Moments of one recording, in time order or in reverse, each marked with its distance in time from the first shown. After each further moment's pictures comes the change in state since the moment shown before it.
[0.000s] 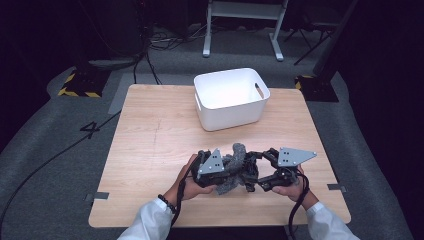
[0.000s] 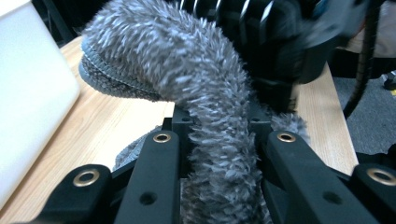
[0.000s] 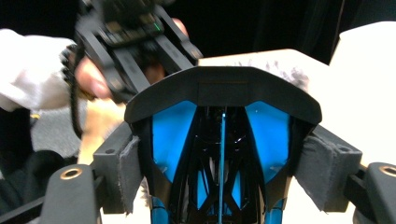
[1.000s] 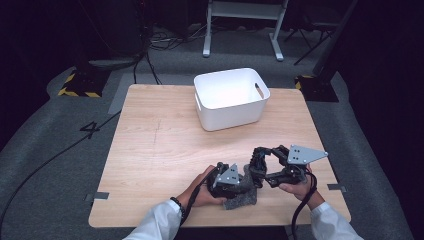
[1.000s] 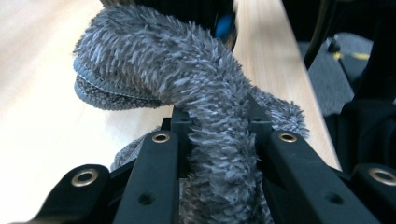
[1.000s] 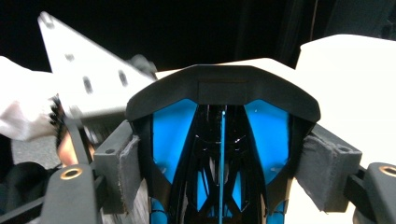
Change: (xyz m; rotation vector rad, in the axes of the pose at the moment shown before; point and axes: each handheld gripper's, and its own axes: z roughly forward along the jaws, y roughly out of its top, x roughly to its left) left arm -0.017 -0.019 0.042 0.111 -0.197 0.003; right arm -0.008 -0.001 -0.020 -0.026 -0.088 0.007
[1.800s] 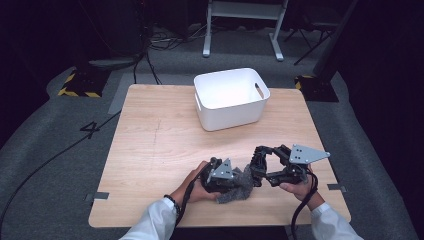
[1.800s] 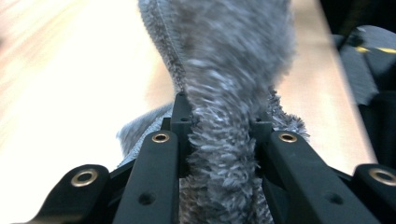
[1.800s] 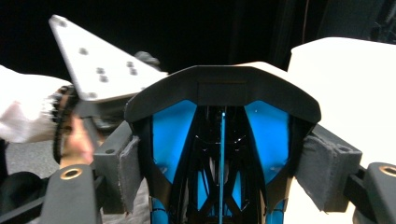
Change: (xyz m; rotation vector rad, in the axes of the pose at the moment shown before) left arm 0.018 -0.010 -0.009 0.063 0.089 -0.043; right arm 0.001 0.001 -0.002 -0.036 -0.003 0.026
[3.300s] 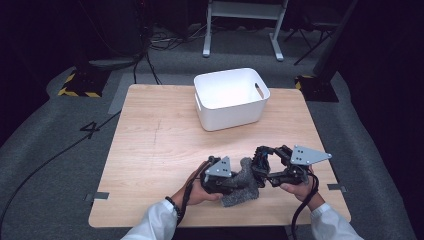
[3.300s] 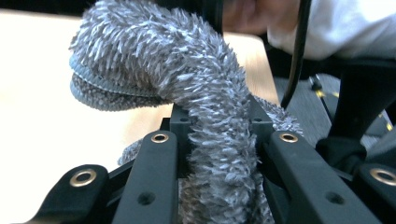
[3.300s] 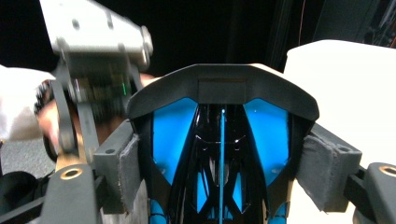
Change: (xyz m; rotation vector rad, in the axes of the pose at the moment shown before) left arm -0.014 0.019 -0.028 -0.195 -0.104 -0.028; right arm 0.000 -0.003 -0.001 0.006 -0.025 -0.013
